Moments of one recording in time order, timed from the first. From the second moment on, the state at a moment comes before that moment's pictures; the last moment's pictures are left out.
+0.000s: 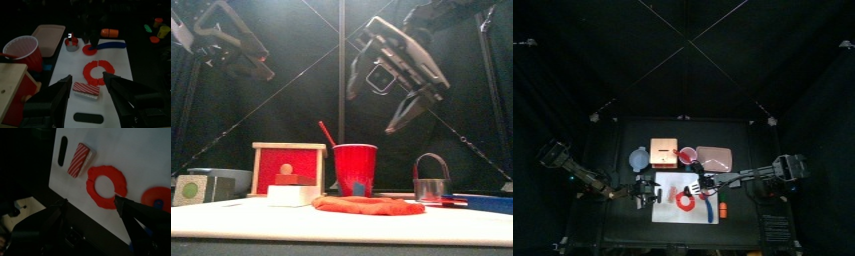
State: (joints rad) left arm -0.55 -0.44 1.00 -1.41 -0.64 1.16; right arm 0.07 -0.02 0.48 0.03 0.47 1.30
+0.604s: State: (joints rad) left arm -0.57 -0.45 1.06 -1.34 -0.66 1.16; right arm 0.10 0.31 0.12 -0.26 0.73 1.70
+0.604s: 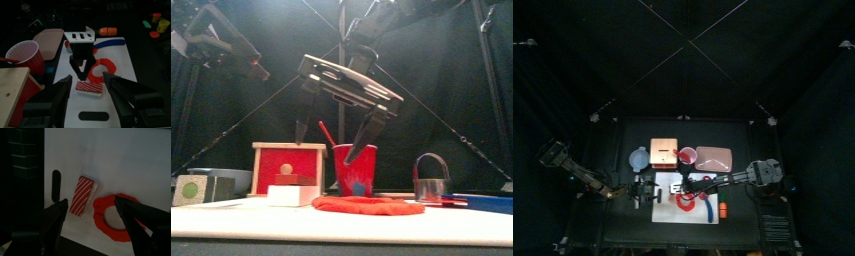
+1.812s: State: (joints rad) left arm -0.49 -0.62 1.17 -1.30 -0.66 1.16; right arm 0.10 0.56 -0.14 -0.18 0.87 1.70
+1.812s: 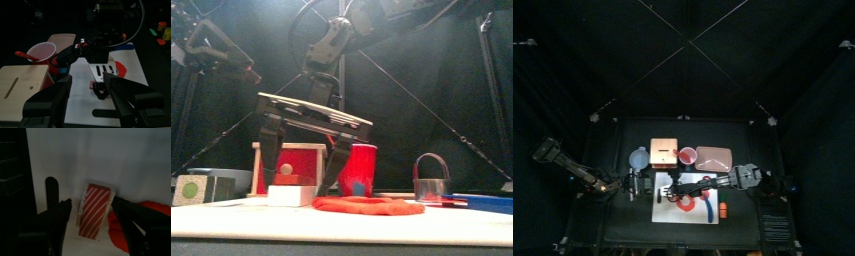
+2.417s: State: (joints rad) left arm -0.49 -0.63 1.17 -1.30 -0.65 1.16; right arm 0.10 0.39 -0.07 -0.19 0.97 1.57
